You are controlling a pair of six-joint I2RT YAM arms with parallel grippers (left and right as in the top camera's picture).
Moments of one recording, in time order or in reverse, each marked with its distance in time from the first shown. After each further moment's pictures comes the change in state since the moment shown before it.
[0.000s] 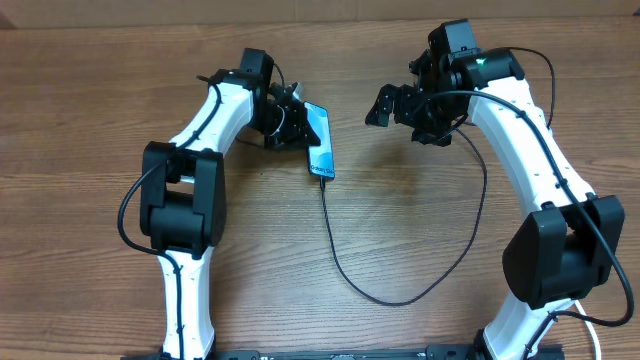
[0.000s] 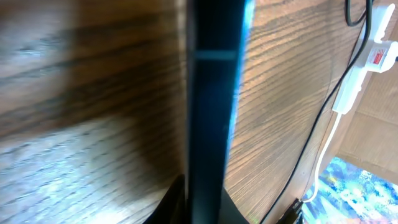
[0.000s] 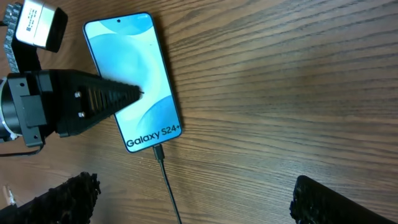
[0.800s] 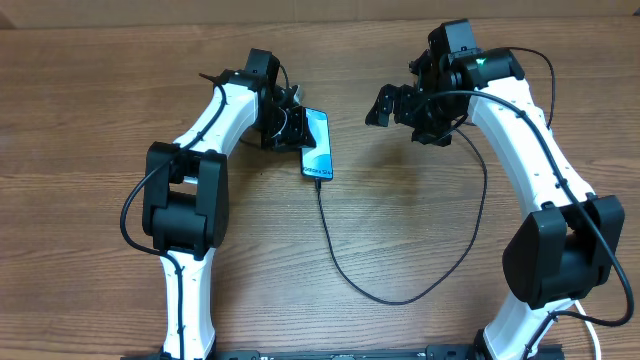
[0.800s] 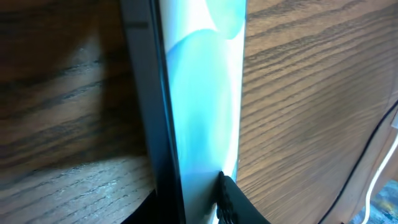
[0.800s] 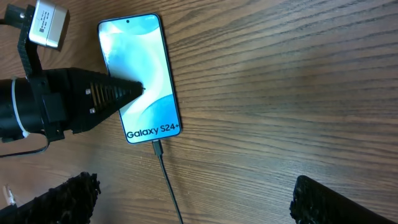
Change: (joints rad) left arm -0.013 0.000 0.000 -0.005 -0.175 0.012; right arm 0.000 0.000 0.000 0.000 0.000 0.000
